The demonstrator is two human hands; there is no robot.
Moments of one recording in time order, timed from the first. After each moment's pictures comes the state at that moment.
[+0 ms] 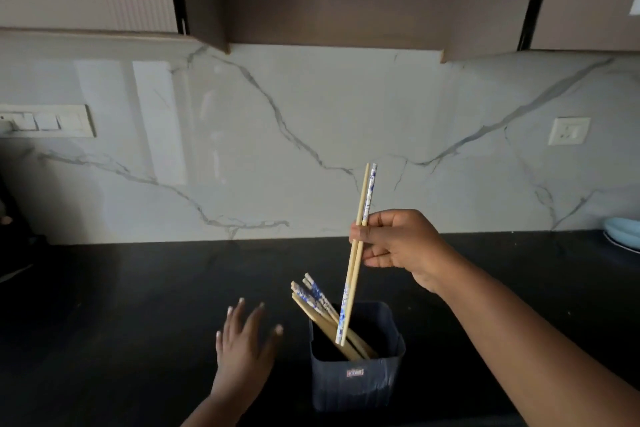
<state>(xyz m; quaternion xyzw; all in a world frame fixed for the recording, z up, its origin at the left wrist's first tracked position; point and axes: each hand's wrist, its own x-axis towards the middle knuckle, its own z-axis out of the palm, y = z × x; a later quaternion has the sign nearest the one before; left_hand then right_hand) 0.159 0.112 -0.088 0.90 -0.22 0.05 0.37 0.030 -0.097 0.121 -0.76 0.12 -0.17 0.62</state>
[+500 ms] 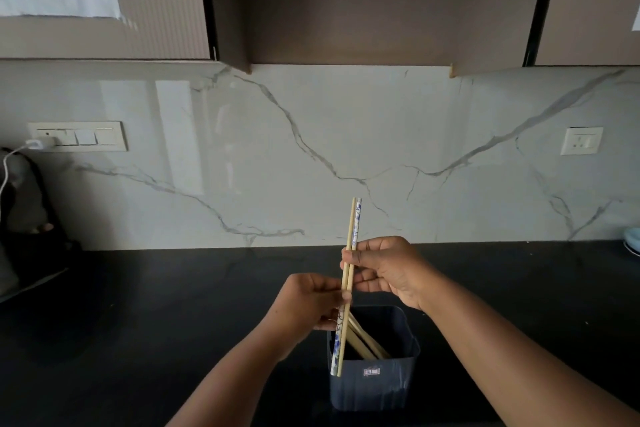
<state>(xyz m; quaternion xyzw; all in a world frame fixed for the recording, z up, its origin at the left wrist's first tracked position) 0.105 0.094 0.057 0.71 -0.29 -0.23 0.60 0.040 -0.065 0.101 -0.71 0.13 -0.11 0.68</state>
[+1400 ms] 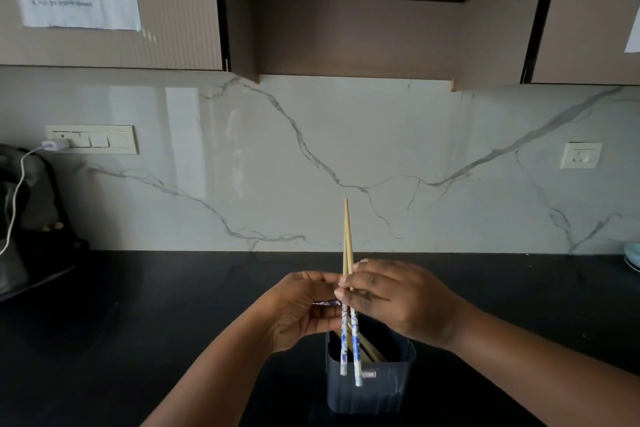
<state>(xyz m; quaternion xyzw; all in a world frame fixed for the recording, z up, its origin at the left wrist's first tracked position) 0.090 0.111 0.089 0.57 -0.22 -0.40 0.69 -0.003 -0.077 0.093 -0.81 -0.36 -0.43 -0.20</state>
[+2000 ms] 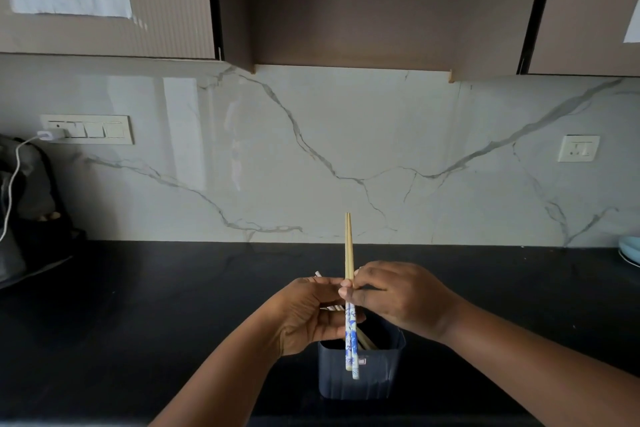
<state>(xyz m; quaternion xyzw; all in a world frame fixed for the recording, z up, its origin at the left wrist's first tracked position) 0.070 0.096 0.076 0.54 -0.17 -0.44 0.70 -0.012 -0.086 0.086 -0.85 -0.33 -0.39 -0.11</state>
